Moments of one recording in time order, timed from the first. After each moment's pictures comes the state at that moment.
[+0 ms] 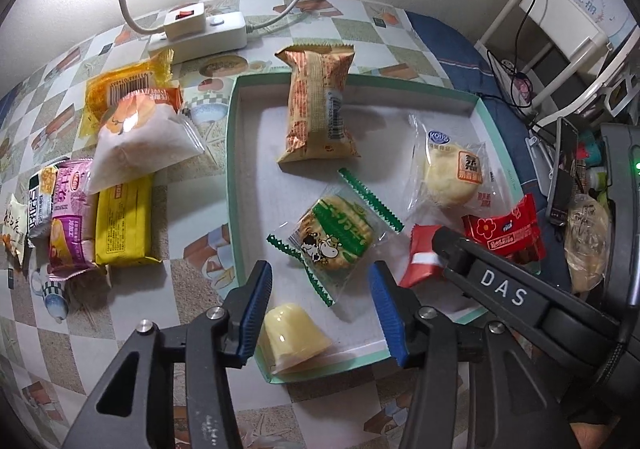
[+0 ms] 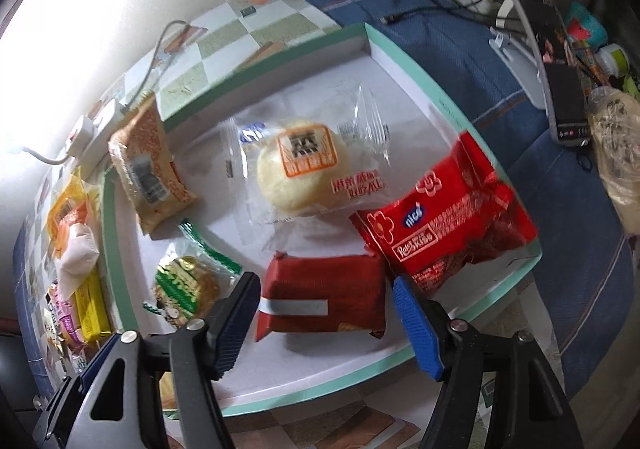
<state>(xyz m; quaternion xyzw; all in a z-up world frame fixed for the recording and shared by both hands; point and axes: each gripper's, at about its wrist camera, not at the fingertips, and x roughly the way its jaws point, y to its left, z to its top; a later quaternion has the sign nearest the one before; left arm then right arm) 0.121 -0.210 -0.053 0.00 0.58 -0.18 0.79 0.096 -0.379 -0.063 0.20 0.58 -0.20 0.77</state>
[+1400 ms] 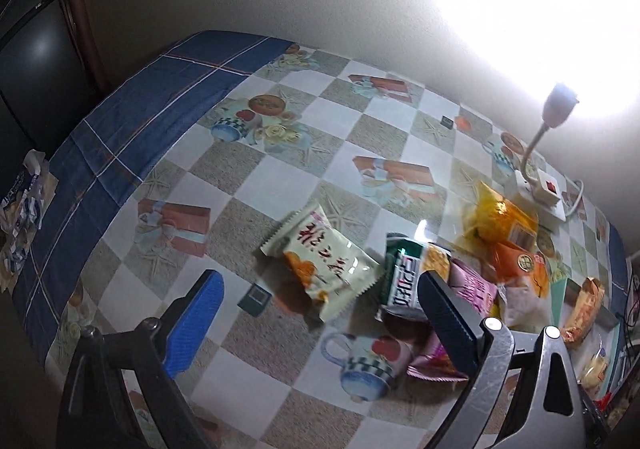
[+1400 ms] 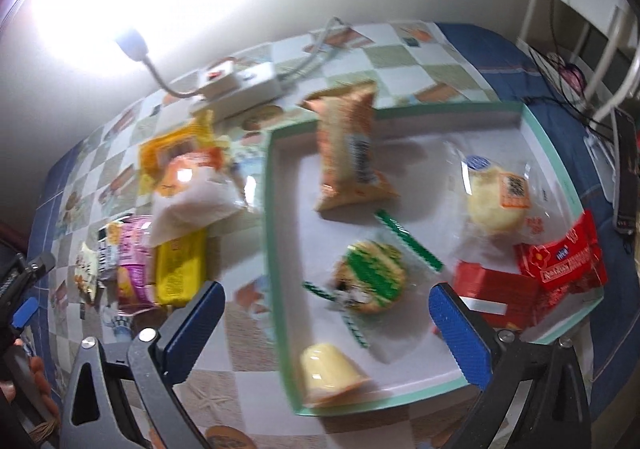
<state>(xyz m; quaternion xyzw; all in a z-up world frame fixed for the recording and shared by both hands) 0.162 0.082 -0.034 -0.14 0.49 0.14 0.85 0.124 -0.243 -0.034 0.11 0.54 -0.08 0.83</state>
